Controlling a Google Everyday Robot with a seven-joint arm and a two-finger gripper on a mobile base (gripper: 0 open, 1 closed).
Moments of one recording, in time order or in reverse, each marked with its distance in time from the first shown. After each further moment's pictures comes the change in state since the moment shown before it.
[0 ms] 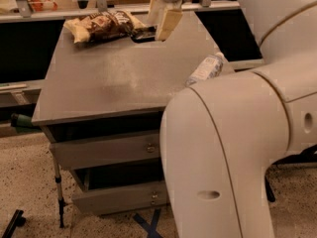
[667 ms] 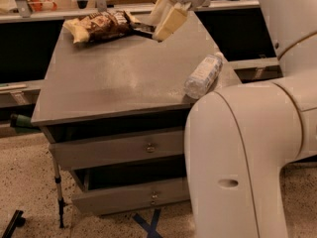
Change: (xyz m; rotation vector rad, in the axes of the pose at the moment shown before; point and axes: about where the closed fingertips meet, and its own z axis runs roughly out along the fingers) arm -0.011 0.010 -0.010 0.011 -0.306 0.151
